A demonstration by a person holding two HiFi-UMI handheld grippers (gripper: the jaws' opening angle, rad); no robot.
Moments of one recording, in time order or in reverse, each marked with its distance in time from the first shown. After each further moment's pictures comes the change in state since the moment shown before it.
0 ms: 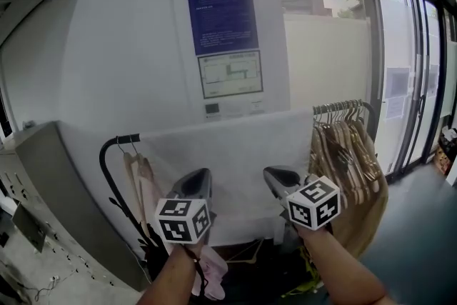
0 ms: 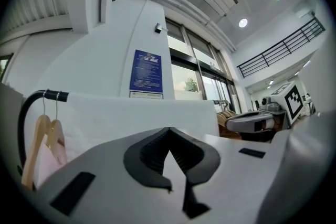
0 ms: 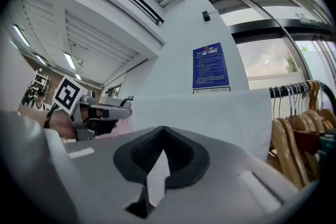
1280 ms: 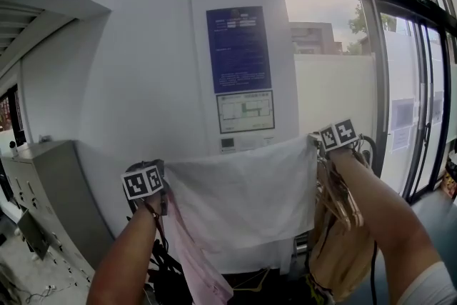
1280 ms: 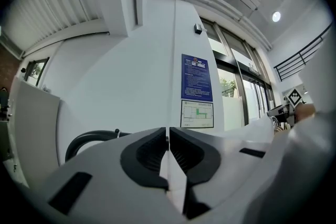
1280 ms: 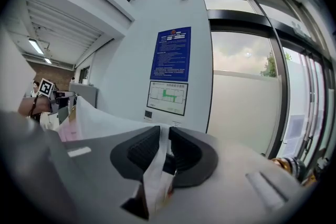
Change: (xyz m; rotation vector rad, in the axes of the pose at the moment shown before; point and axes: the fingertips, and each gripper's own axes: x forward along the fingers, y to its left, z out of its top) left arm -0.013 0.234 0.069 -0.122 0.020 0.322; right arm 0.018 -0.232 0.086 0.020 0.280 -0.265
